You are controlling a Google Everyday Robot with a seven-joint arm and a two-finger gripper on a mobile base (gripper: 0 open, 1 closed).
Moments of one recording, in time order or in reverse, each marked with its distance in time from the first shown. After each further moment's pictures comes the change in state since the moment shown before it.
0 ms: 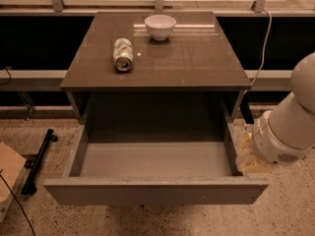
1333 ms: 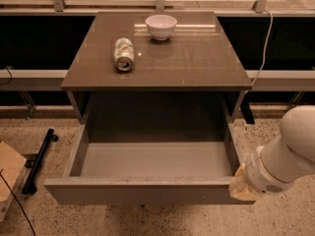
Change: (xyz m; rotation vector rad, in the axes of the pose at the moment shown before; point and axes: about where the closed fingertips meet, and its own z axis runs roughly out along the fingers) arm 0.023 0.031 0.092 -0.087 -0.080 0.087
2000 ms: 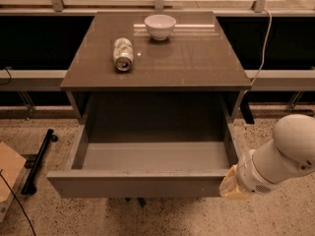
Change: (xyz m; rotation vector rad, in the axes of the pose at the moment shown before) arm -0.005 -0.013 0.036 -0.010 -0.098 0.017
